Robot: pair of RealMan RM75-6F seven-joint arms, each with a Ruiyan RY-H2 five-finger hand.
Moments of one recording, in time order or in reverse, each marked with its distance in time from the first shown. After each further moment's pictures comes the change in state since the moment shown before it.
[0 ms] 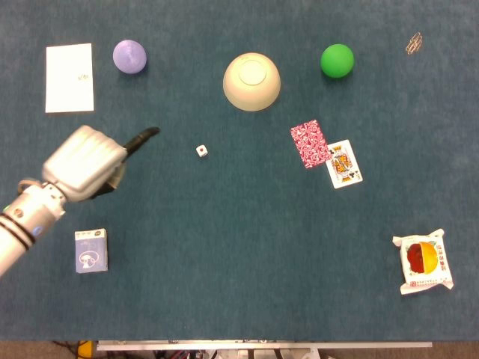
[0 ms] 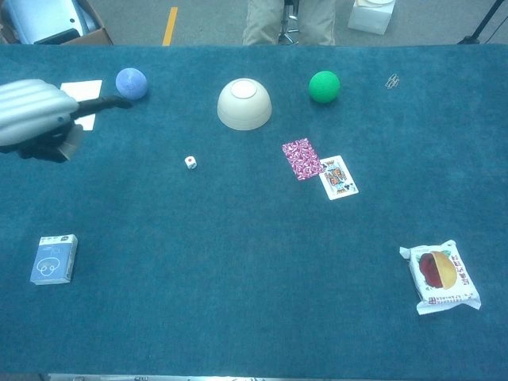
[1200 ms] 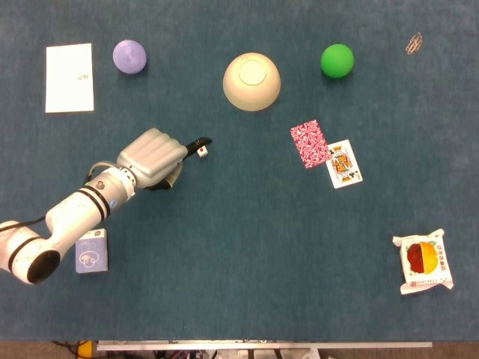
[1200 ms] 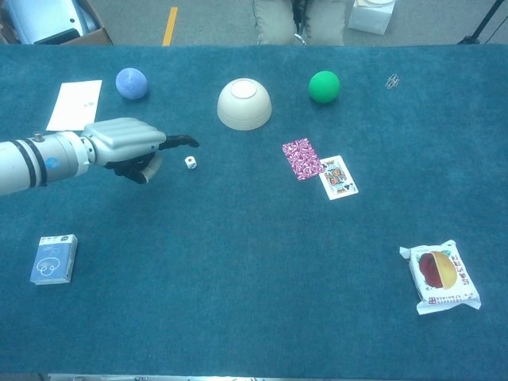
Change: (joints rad) left arm -0.233 -0.305 0.007 0.205 -0.299 -0.244 0.073; right arm 0.005 0.015 0.003 0.010 0.023 -0.010 0.024
